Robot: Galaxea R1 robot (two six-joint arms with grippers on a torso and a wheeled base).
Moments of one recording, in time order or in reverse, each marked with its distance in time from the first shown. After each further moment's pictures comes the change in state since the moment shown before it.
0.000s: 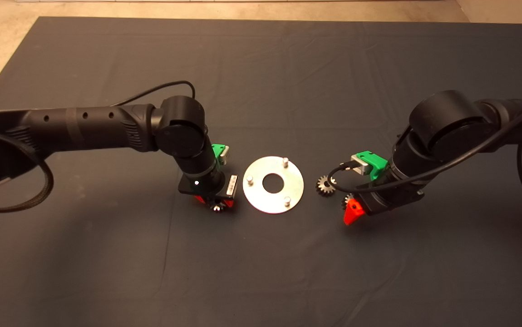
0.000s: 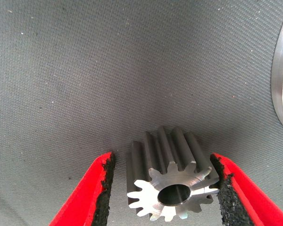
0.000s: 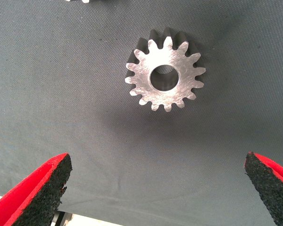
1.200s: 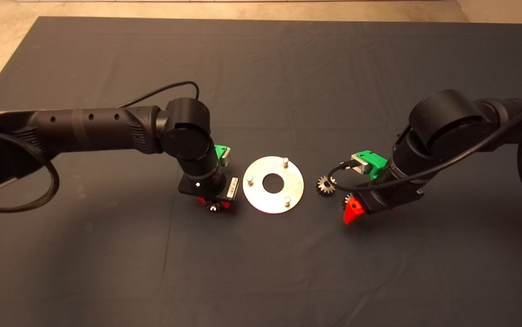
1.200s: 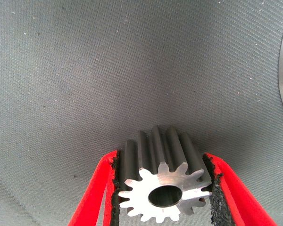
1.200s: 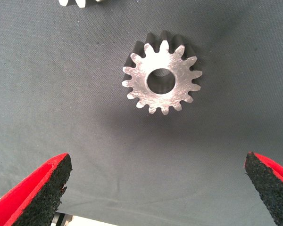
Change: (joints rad) left arm 0.004 0.020 0.014 0.014 0.065 -0.004; right arm 0.000 0.000 -0.006 0.000 0.000 0.000
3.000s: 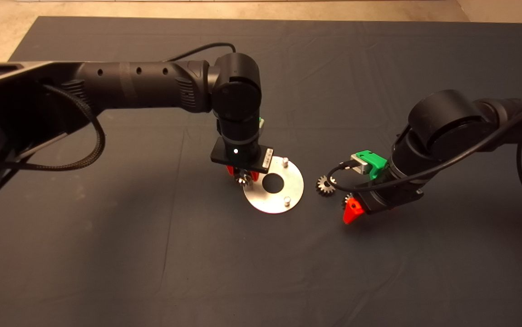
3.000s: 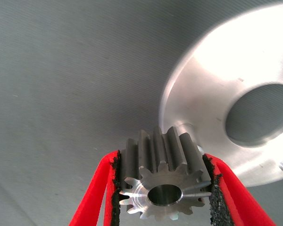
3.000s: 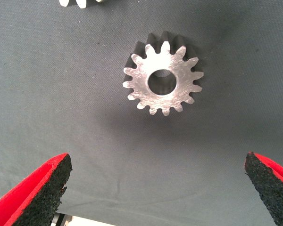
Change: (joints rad) left arm -0.133 0.206 -0.198 -0.093 0.035 0.000; right arm 0.000 0.002 0.000 0.000 0.000 0.000
